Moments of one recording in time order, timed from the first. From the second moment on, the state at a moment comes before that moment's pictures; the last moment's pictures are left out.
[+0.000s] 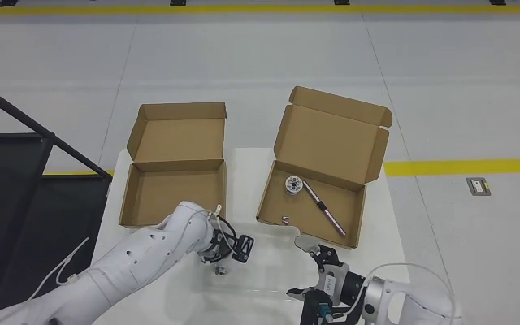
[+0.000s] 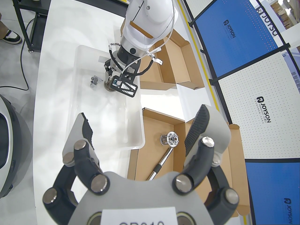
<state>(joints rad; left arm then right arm) 0.33 -1.01 -0.24 -1.23 1.42 -1.01 -0.45 -1.42 -1.17 1.37 -2.21 -2.00 -0.90 -0.04</state>
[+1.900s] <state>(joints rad) 0.59 -0.71 -0.89 -1.31 1.35 -0.70 -0.39 -1.42 -1.17 1.37 -2.21 -2.00 -0.90 -0.04</state>
